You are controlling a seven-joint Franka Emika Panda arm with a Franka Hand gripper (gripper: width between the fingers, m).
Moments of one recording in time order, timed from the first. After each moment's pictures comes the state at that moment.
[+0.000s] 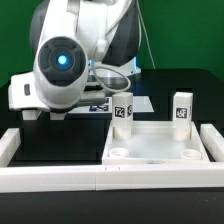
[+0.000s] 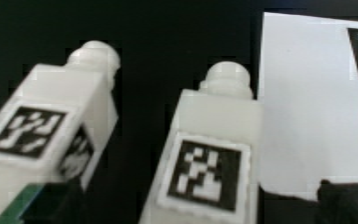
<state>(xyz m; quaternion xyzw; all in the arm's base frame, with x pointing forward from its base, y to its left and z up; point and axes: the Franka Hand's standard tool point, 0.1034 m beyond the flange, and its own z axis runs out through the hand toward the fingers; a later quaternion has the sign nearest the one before) 0.360 -0.145 0.010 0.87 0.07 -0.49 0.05</state>
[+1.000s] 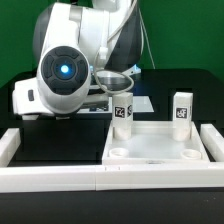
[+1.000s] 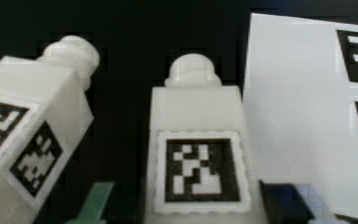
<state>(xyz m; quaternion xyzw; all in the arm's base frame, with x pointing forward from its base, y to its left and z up) 0.361 -0.138 0.008 0.87 0.09 -0.49 0.04</state>
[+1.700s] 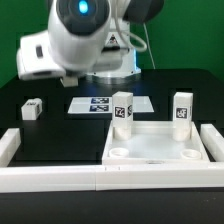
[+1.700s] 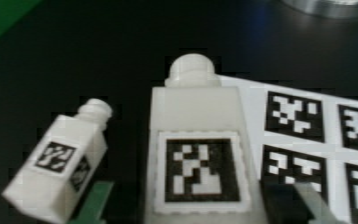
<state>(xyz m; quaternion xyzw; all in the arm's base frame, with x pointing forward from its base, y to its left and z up) 0.404 -0.114 0.118 0.87 0.11 -0.48 0.04</state>
